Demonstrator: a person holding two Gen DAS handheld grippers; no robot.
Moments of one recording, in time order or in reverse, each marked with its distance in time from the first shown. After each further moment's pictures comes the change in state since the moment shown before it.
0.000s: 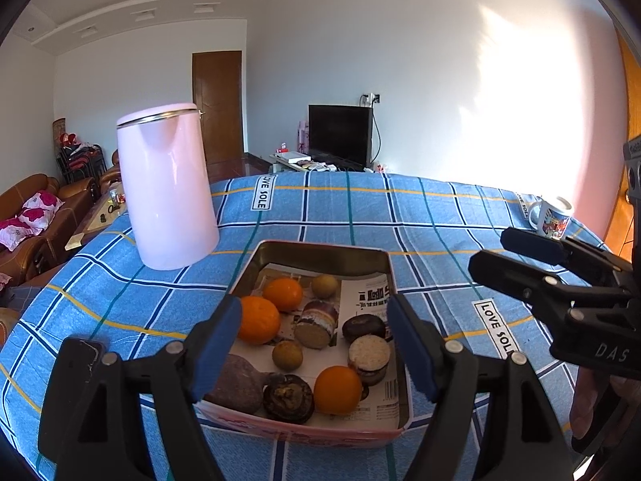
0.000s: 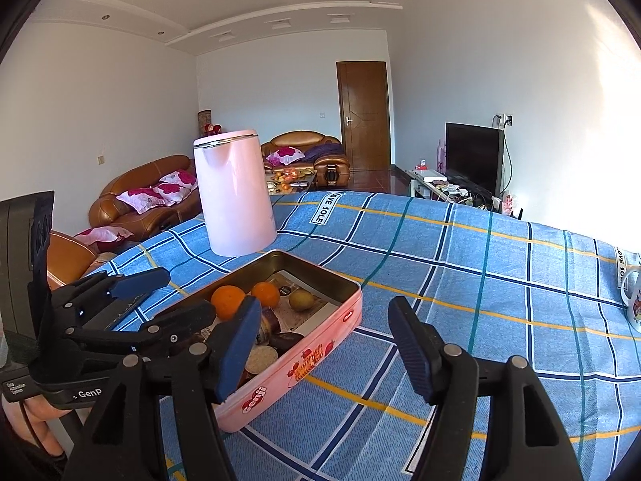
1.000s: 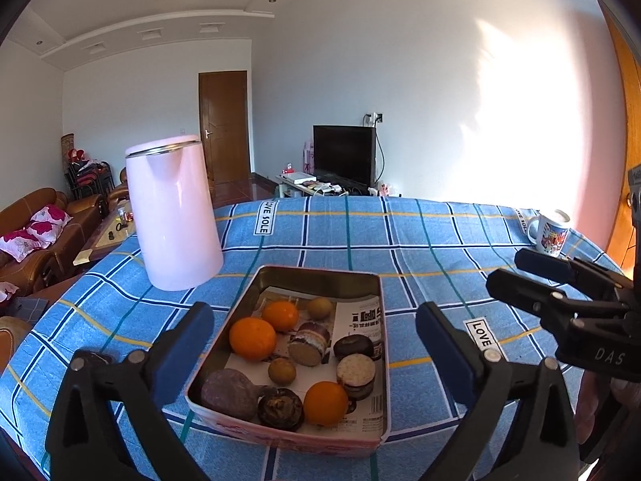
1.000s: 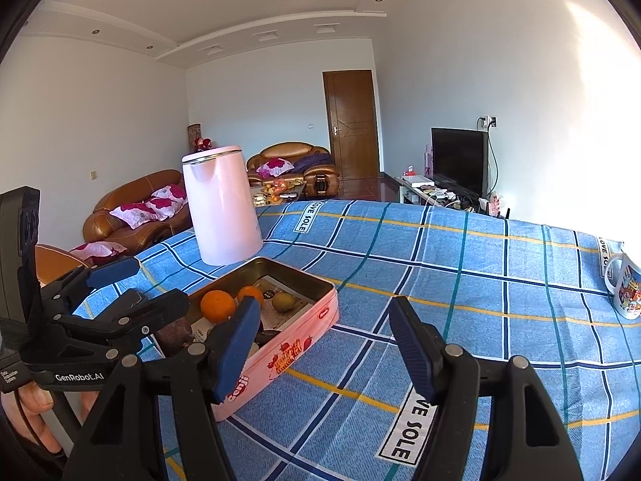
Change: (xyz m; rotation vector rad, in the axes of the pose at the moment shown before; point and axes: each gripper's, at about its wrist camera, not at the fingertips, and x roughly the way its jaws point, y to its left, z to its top) left arm -0.017 -0.016 0.007 0.008 -0.073 0.031; right arm -0.025 -0.021 -0.006 0.041 -0.041 -0.026
